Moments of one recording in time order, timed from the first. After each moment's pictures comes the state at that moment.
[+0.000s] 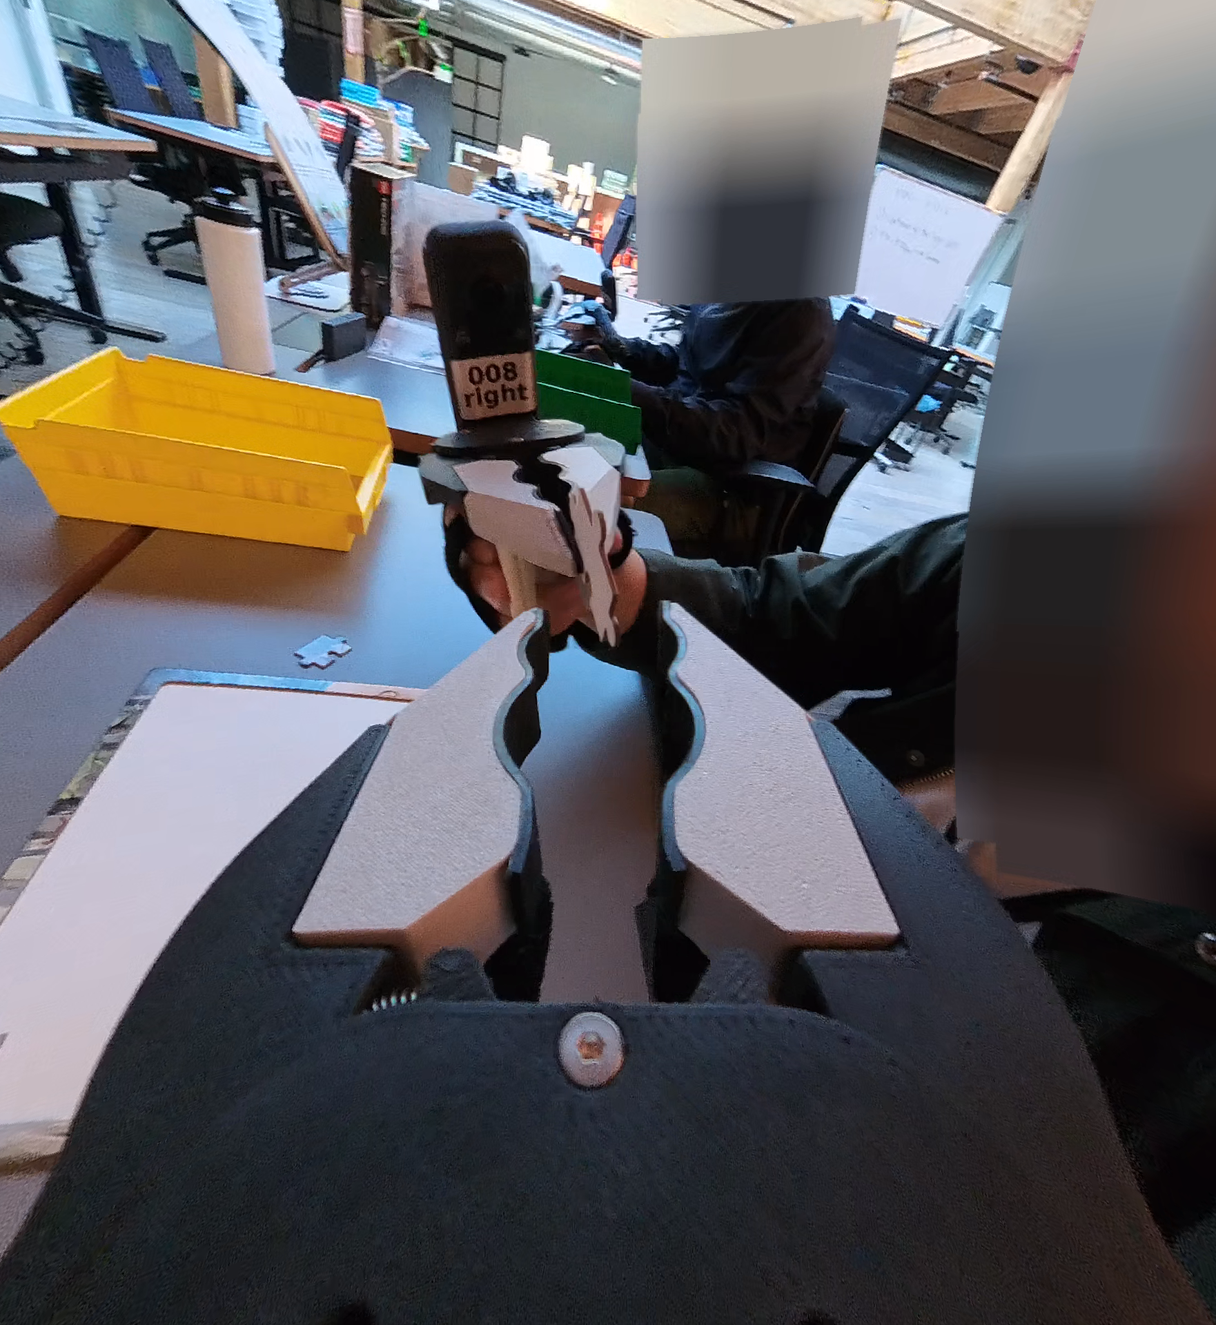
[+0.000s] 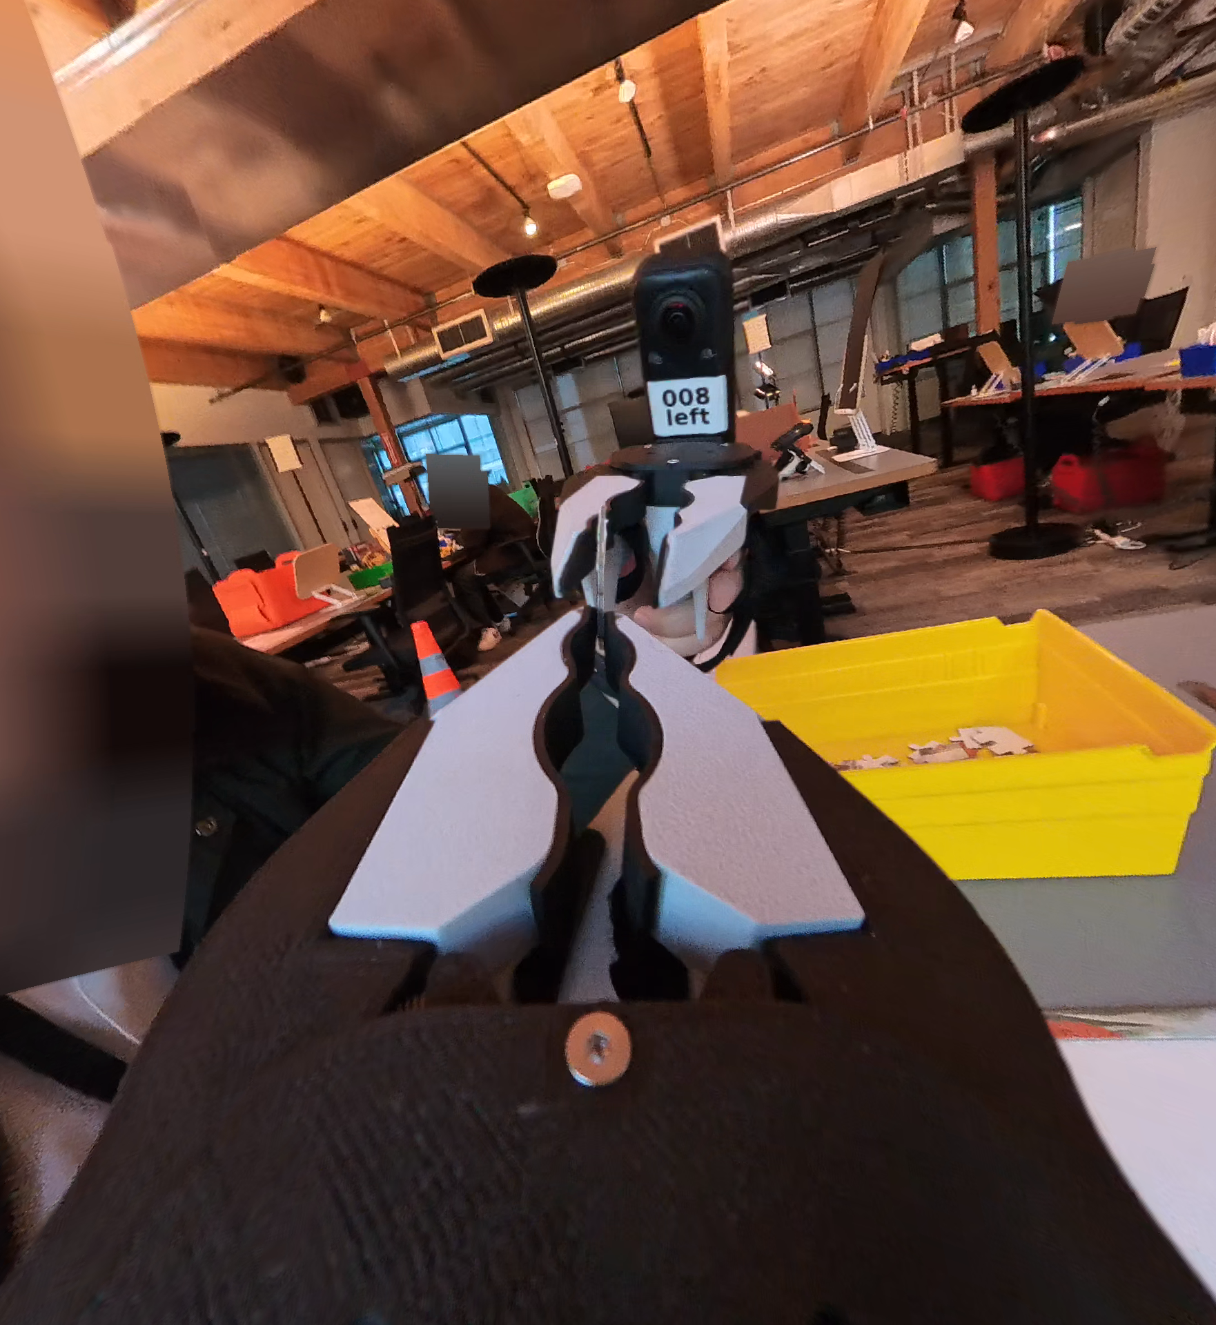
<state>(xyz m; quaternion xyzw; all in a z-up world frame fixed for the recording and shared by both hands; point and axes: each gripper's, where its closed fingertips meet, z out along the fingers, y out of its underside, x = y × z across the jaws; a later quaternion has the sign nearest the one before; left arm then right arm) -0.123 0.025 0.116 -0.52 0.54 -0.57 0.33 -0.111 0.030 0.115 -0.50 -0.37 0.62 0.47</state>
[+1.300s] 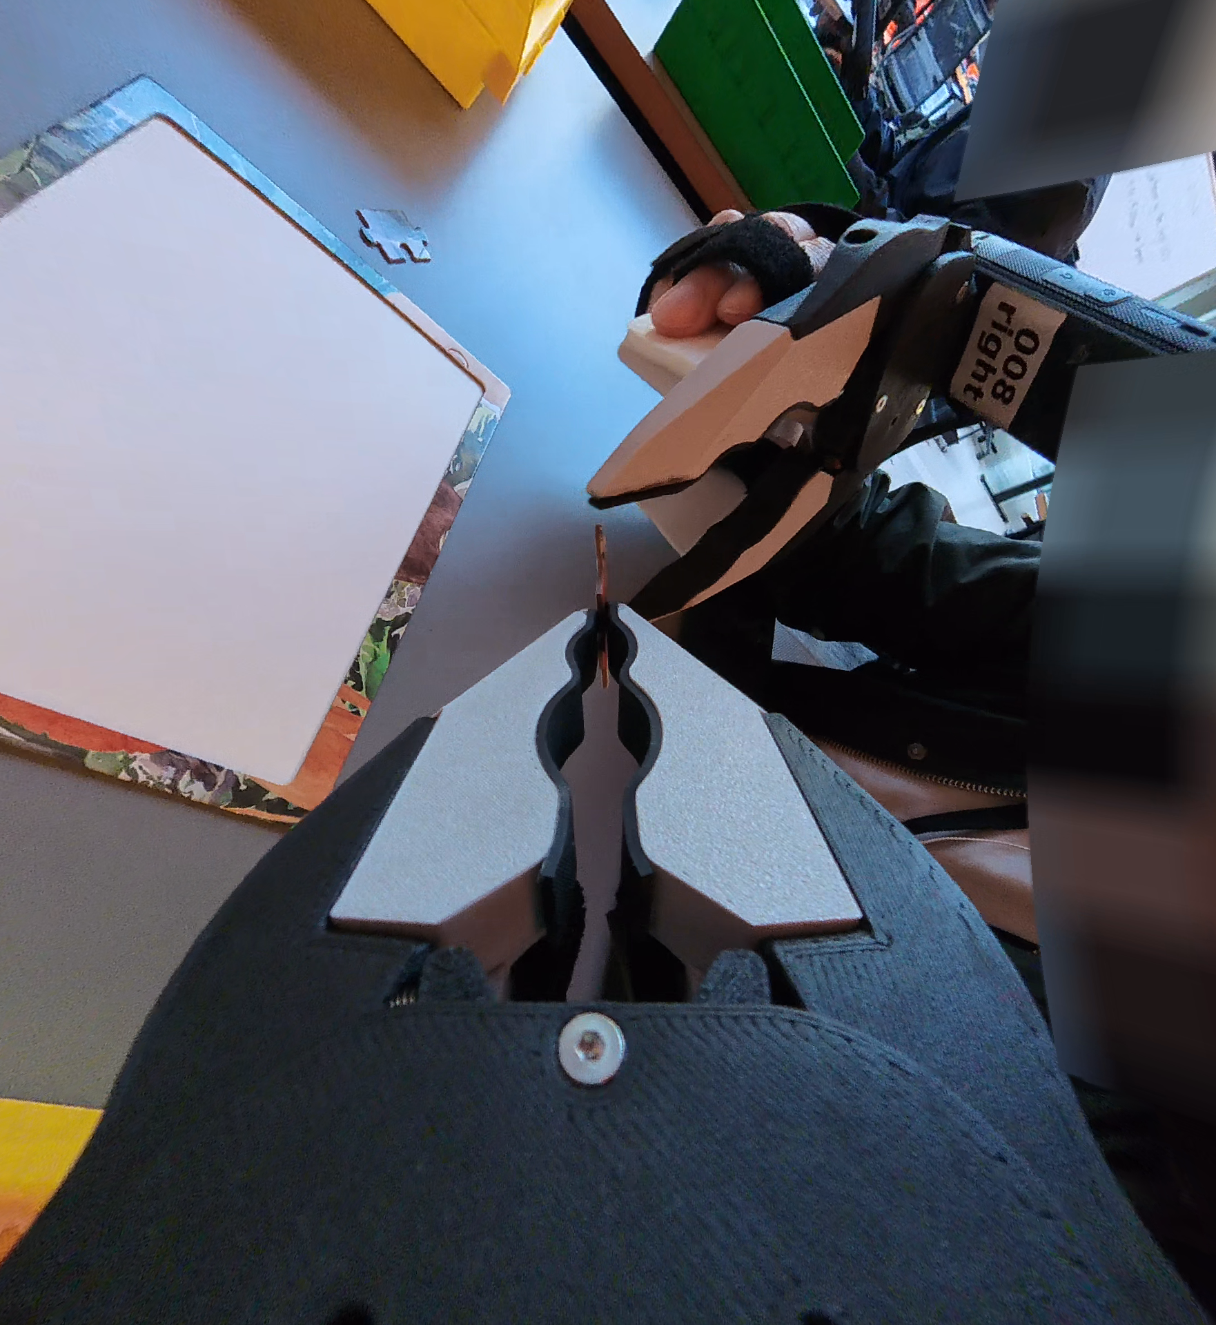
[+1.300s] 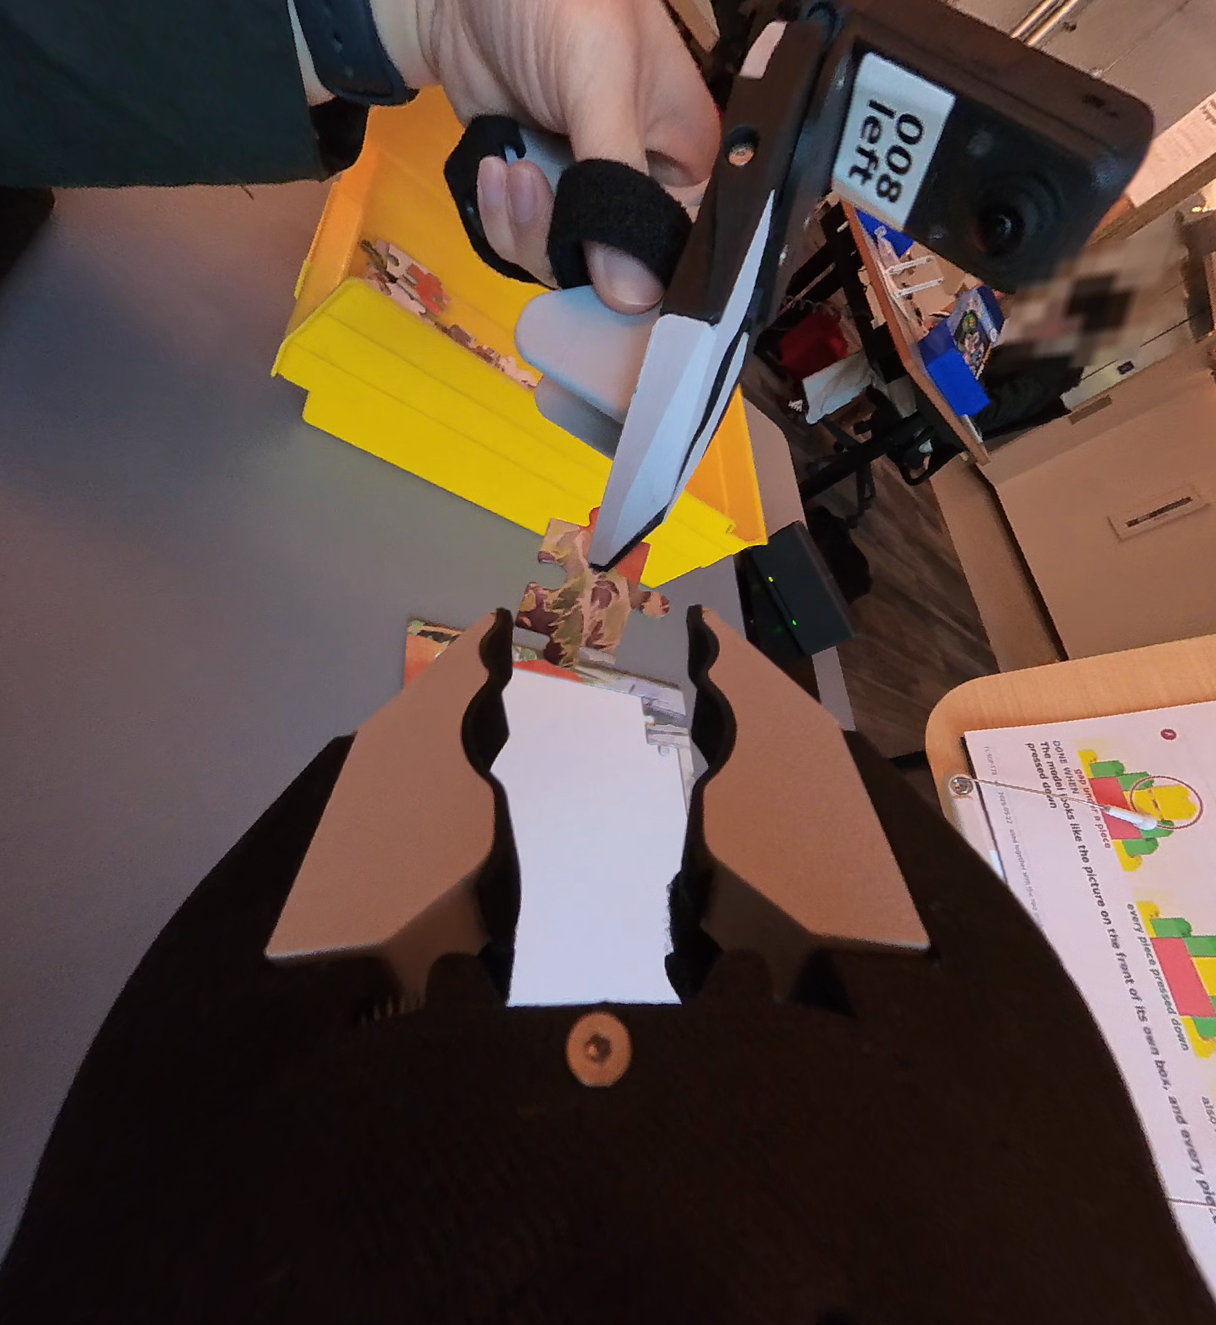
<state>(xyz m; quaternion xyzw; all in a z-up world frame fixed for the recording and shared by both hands) -0.118 0.077 -0.001 -0.74 0.43 -0.51 0.11 -0.115 0.079 0.000 -0.53 -0.64 0.06 0.56</state>
